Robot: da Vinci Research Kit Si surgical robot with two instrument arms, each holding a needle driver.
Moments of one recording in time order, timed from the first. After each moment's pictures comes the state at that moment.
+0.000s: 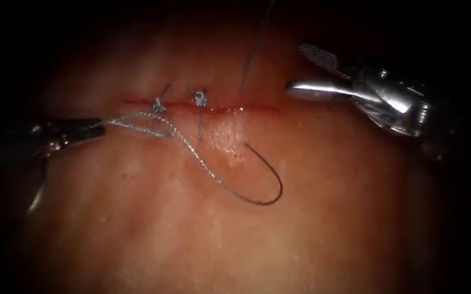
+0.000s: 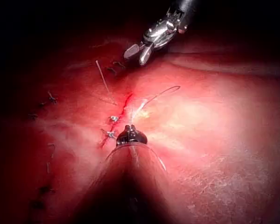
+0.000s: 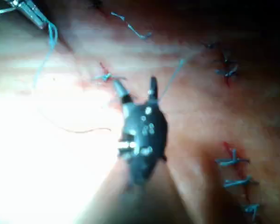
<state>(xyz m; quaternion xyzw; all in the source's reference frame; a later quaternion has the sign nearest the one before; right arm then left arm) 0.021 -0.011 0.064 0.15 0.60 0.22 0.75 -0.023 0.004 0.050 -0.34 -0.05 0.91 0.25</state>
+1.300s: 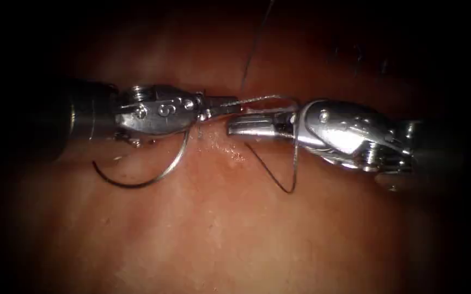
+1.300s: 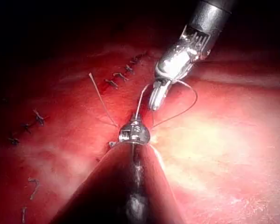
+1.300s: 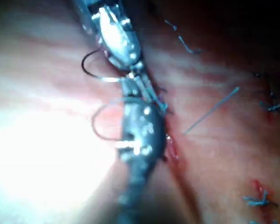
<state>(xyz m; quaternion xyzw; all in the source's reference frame) 0.025 -0.014 0.064 0.16 0.65 0.14 0.73 -0.035 0.007 0.064 -0.39 -0.03 0.90 0.17</state>
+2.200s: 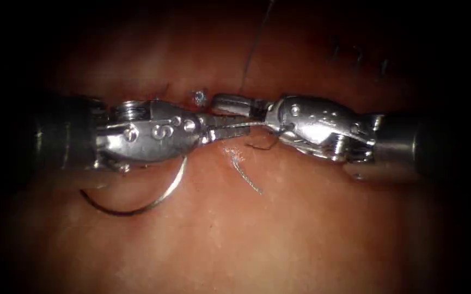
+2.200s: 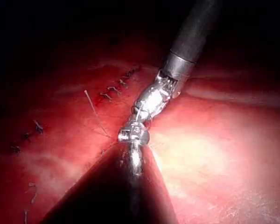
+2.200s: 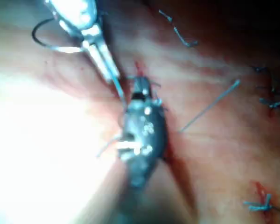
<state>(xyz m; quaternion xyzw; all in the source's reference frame) 0.029 -0.015 0.069 0.12 0.62 0.15 0.77 -0.035 0.008 0.056 -0.39 -0.05 0.91 0.16</state>
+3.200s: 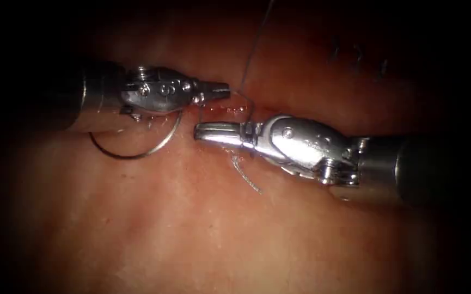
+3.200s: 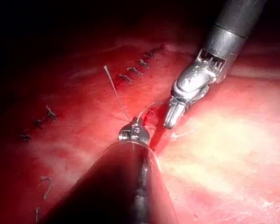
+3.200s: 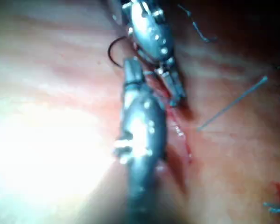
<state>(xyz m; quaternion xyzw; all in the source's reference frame) 0.029 -0.016 0.069 0.15 0.70 0.13 0.69 -0.033 0.010 0.069 -0.36 -0.06 0.92 0.14</state>
